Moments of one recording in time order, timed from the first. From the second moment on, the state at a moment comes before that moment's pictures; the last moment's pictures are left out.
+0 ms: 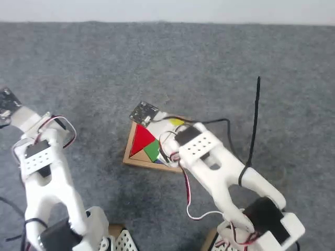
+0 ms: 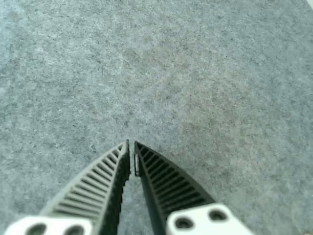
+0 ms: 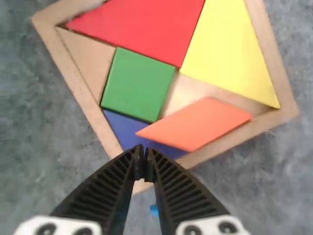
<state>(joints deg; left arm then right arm) -36.7 -22.5 57.2 24.6 20.0 -41.1 -8.8 38.8 51.2 17.4</state>
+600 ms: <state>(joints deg) -36.7 -22.5 57.2 24.6 20.0 -31.9 -5.5 41.1 37.7 17.2</state>
